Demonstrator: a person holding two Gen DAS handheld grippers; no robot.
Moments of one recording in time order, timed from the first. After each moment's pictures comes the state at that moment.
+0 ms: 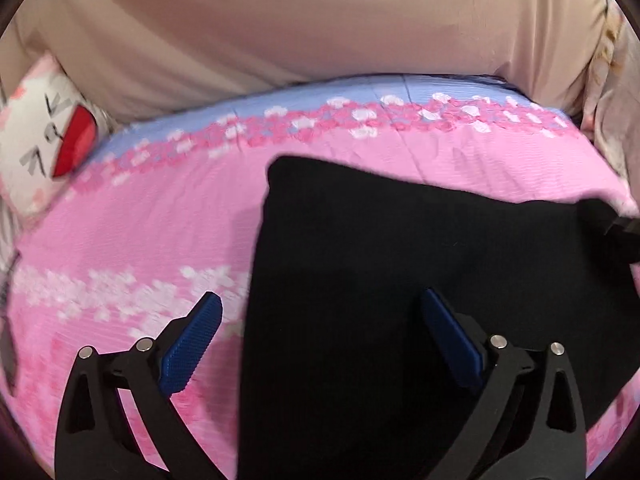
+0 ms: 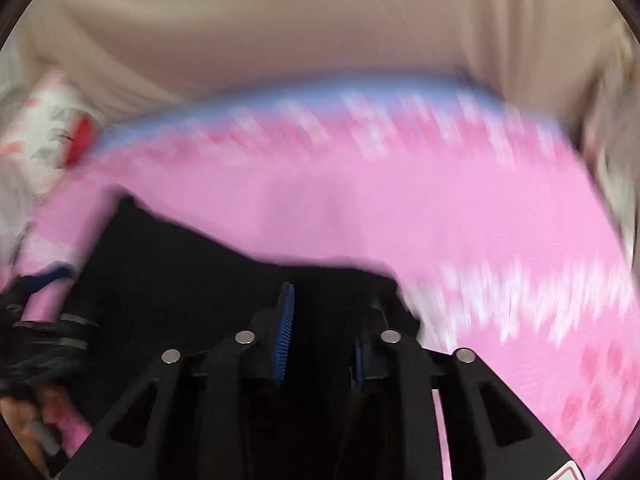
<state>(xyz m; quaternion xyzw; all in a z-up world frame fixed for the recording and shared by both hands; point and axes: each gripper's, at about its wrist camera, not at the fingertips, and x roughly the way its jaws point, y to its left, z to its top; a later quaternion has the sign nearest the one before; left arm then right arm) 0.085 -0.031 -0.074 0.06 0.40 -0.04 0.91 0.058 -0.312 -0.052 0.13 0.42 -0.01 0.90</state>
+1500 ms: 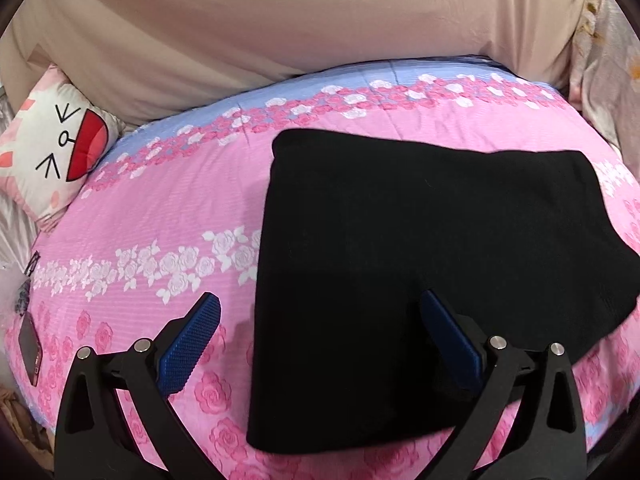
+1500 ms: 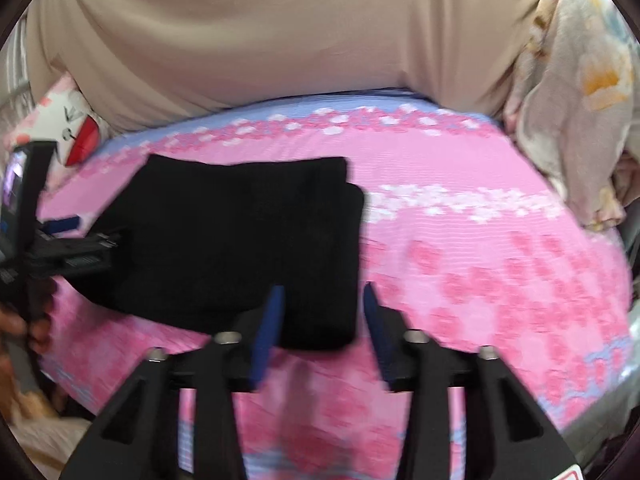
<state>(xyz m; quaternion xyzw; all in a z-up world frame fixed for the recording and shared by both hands) 0.035 -0.039 -0.063 0.11 0.41 -0.03 0.90 -0.099 -0.277 -0.035 0.02 0.38 -0.10 0.92</state>
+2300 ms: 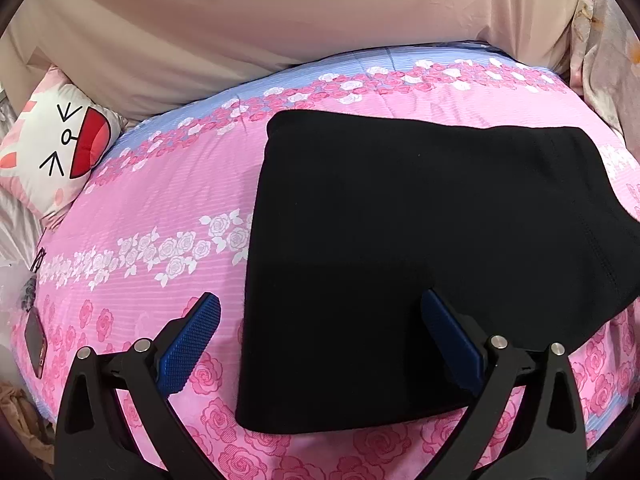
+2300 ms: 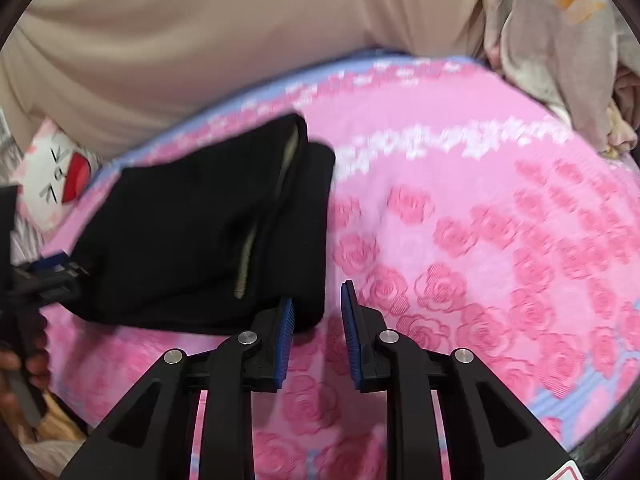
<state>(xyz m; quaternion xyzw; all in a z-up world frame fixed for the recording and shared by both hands) 0.027 -0.050 -0.070 0.13 0.42 -0.02 0.90 -0.094 -0.310 -0.056 0.15 0.36 -0.07 0.92</state>
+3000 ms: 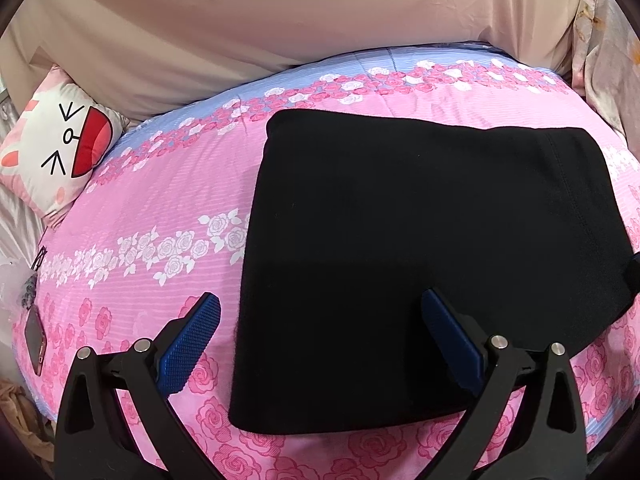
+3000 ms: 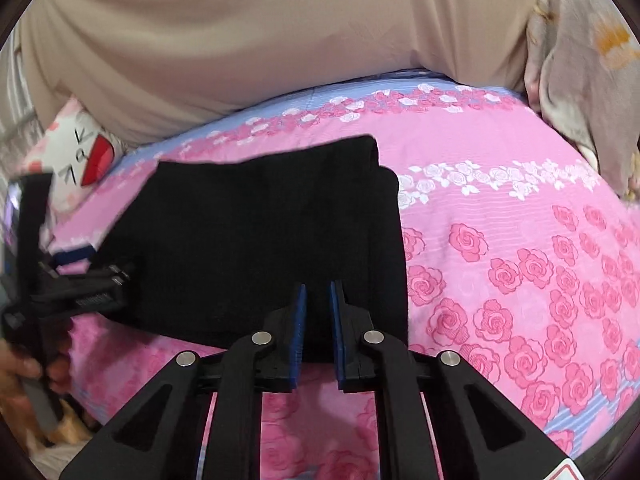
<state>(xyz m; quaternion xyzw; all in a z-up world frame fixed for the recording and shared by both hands) 0.028 -0.052 -0.074 0.13 0.42 -0.01 0.90 -0.076 -0.269 -0.035 0.12 0.36 -0.03 0.93</state>
